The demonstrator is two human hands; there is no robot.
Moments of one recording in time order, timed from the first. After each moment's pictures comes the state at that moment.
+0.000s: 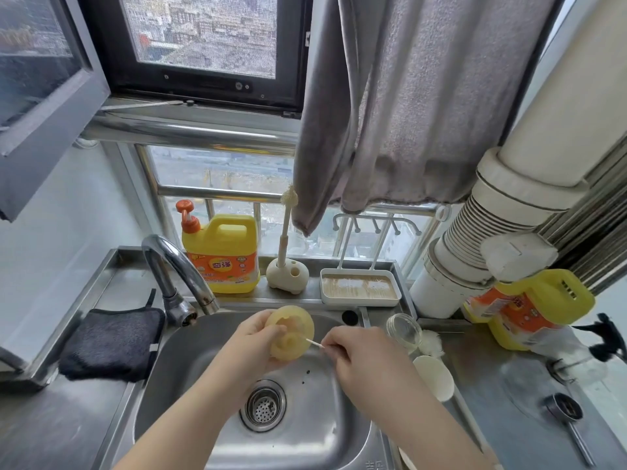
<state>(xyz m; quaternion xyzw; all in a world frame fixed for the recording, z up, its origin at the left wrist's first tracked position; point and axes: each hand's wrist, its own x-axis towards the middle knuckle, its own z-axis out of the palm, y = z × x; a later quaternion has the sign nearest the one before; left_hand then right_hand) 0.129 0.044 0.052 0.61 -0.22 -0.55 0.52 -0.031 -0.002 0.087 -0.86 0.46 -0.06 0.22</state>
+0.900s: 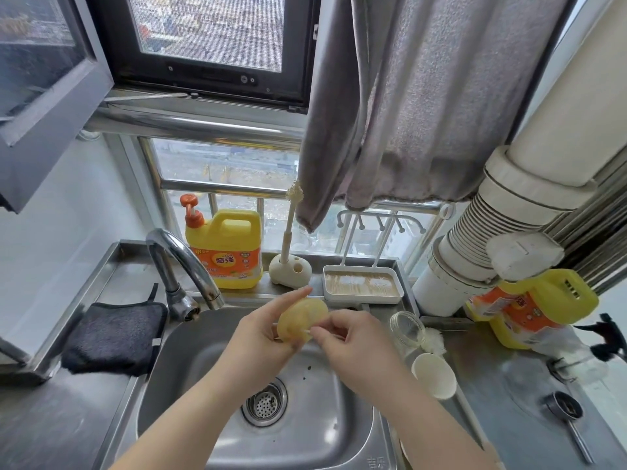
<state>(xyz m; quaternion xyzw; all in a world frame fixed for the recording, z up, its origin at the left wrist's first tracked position) 0.136 0.047 0.046 0.62 -0.47 -0.40 0.49 -0.009 -0.006 0.078 -0.78 0.49 -0.16 0.36</state>
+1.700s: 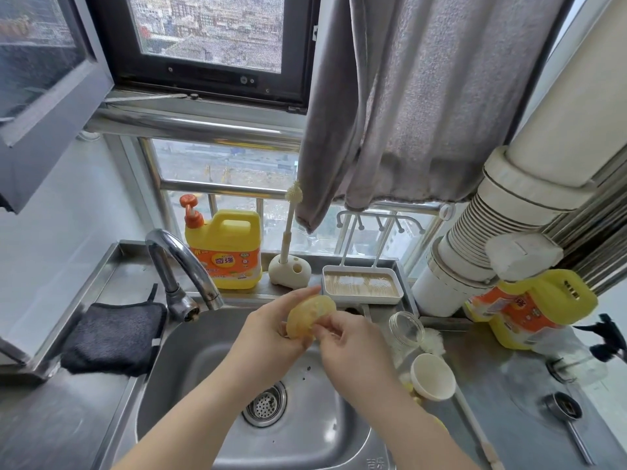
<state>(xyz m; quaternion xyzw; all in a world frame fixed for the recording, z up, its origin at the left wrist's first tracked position) 0.127 0.041 0.053 0.63 -0.48 -0.39 0.47 -0.005 -0.002 0.070 -0.78 0.51 -0.21 0.30</state>
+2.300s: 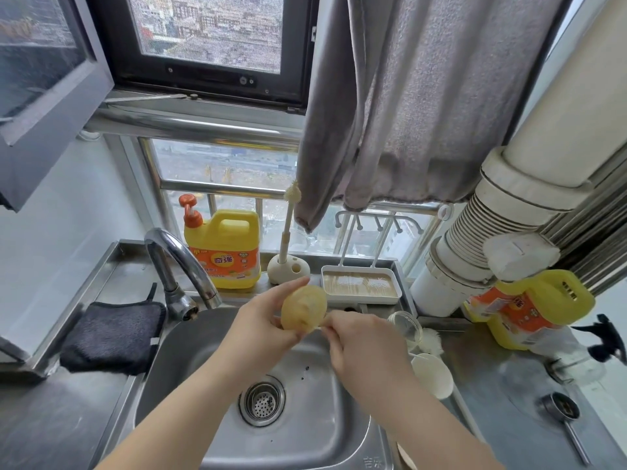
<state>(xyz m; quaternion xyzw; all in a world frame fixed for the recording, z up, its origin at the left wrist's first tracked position) 0.131 0.038 0.062 0.65 -0.46 -0.38 0.46 -0.017 -0.009 0.076 -0.89 0.43 -0.13 0.04</state>
